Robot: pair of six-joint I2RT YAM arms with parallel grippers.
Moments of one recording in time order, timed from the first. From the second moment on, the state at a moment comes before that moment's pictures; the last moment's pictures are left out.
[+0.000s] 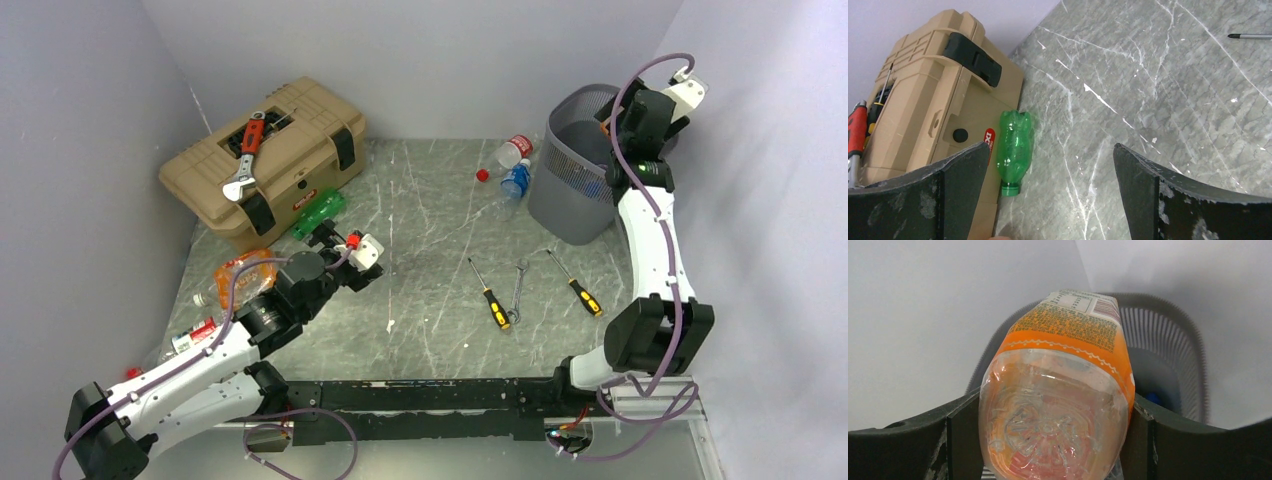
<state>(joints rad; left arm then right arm) -0.80 0.81 0.57 0.05 -0.33 0.47 -0.12 1.45 1.50 -0.17 0.39 0.41</state>
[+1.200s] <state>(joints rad) -0.79 0.82 0.57 0.06 -0.27 0.47 -0.14 1.70 1.90 -0.54 0.13 0.67</state>
